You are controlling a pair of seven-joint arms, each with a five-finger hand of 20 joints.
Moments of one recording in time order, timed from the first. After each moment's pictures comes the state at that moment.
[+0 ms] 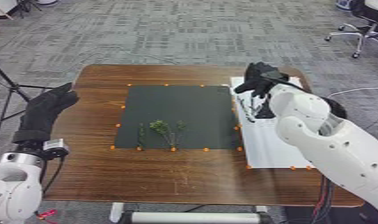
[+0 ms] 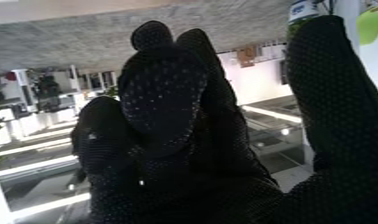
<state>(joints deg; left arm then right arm) 111.6 -59.7 -106.3 -102.3 61.2 -4.5 13.8 -59.2 -45.4 46.4 -100.1 -117.8 -8.0 32.2</state>
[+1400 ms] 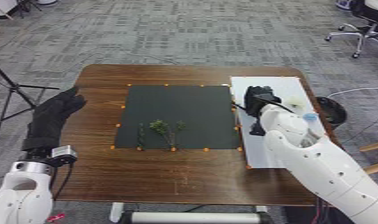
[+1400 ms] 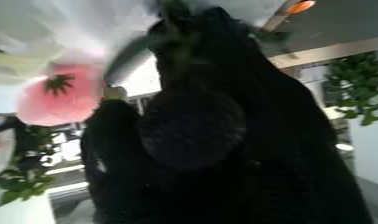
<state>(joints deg) 114.2 -63.5 -105.1 -105.0 60.3 -4.4 16.1 -65.0 -52.8 48.0 -89.4 -121.1 -4.6 32.5</state>
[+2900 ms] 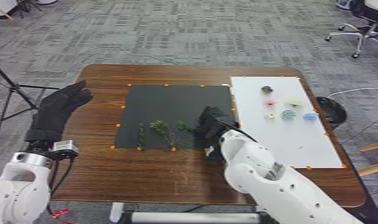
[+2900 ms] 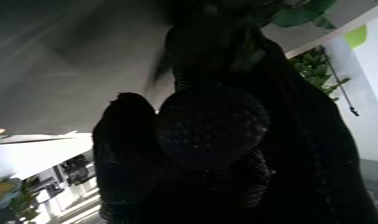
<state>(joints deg) 111.9 -61.0 -104.6 -105.1 60.2 -8.2 13.9 -72.2 -59.6 41.0 -102.4 -115.0 2.6 37.5</state>
